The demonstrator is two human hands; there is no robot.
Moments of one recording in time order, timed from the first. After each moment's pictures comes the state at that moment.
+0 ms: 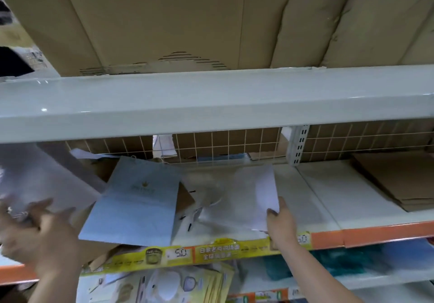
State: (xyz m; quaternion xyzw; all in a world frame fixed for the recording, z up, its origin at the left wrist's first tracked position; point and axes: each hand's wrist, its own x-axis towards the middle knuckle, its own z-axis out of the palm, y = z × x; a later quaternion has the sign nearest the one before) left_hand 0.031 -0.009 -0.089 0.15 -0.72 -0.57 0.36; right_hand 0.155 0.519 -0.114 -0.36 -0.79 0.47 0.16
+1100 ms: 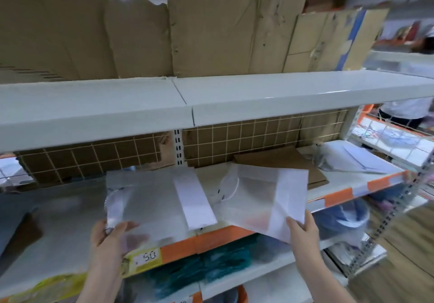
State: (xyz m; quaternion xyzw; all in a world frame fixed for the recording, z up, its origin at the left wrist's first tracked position) left_hand 0.212 0.535 -0.056 0.06 -0.62 -0.78 -0.06; right_hand 0.382 0.836 -0.090 -0.42 -0.58 0.62 0.32
